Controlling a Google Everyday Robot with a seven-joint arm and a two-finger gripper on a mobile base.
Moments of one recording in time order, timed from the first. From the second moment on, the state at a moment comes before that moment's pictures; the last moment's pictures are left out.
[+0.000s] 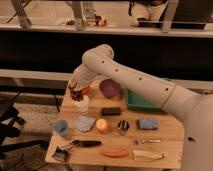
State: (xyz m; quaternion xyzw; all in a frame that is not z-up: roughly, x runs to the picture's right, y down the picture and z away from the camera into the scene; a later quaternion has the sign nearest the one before) arm -0.151 -0.022 0.722 -0.09 -0.34 -0.33 0.88
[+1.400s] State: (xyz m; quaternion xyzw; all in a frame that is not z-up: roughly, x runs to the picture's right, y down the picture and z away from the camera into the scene) arm -0.146 -0.008 0.752 -0.10 -0.38 -0.32 0.86
